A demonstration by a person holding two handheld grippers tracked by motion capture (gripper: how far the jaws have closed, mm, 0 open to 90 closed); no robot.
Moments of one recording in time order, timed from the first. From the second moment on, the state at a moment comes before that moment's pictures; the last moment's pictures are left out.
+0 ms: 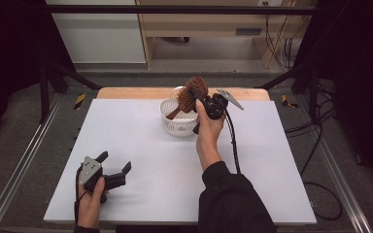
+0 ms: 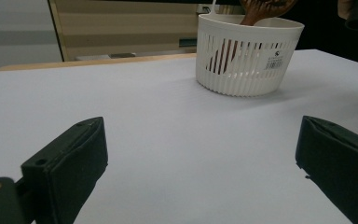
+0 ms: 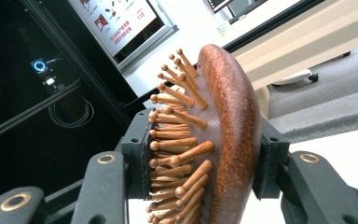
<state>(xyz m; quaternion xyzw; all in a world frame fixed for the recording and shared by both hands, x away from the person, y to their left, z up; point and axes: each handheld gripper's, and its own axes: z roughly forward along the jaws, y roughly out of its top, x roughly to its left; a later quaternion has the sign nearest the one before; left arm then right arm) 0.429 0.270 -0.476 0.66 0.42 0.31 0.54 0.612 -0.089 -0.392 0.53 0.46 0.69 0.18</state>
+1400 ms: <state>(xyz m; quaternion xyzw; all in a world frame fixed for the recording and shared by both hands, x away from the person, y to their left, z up) 0.429 0.270 -0.476 0.66 0.43 0.31 0.54 0.611 -0.089 -0.406 0.53 0.48 0.67 0.18</state>
